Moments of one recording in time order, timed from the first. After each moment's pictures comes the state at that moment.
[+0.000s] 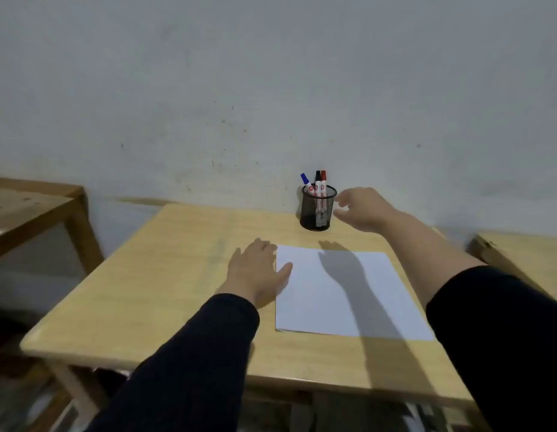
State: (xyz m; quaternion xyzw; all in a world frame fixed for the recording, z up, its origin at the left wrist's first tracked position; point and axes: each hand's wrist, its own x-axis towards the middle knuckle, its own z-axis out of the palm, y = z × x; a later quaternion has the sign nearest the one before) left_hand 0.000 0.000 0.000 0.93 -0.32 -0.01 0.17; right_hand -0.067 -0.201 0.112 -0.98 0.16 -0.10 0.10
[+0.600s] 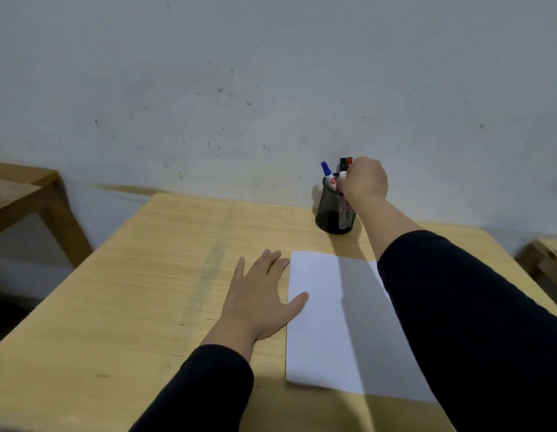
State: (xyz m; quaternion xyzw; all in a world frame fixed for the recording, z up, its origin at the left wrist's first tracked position) left_hand 0.030 -0.008 -0.036 0.92 -0.34 -0.03 0.18; right_hand 0.085 -0.241 0.077 -0.90 0.33 -0.23 0.15
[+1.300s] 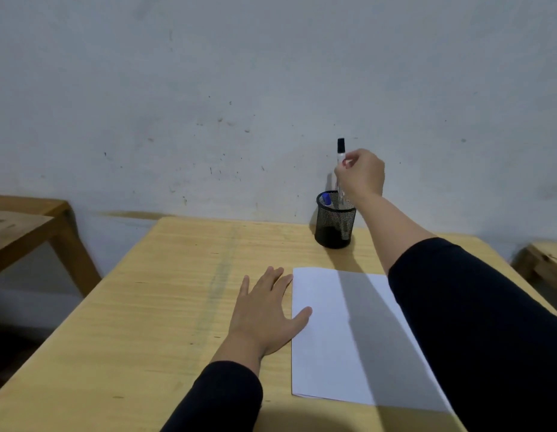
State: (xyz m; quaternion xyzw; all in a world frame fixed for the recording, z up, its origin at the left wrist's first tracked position) left_hand 0.028 -0.006 -0.034 0.92 -0.34 -0.03 0.17; right_hand 0.078 -0.230 0.108 -0.81 0.28 -0.40 0.34
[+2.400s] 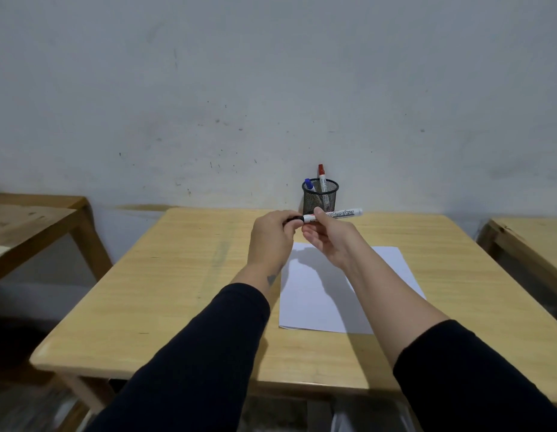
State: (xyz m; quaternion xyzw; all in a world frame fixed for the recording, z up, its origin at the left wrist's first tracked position) left_hand 0.003 -0.039 0.036 0.78 -0.30 0.10 0.54; right_hand -0.049 -0.151 0.052 -0.47 0.24 -0.17 0.83
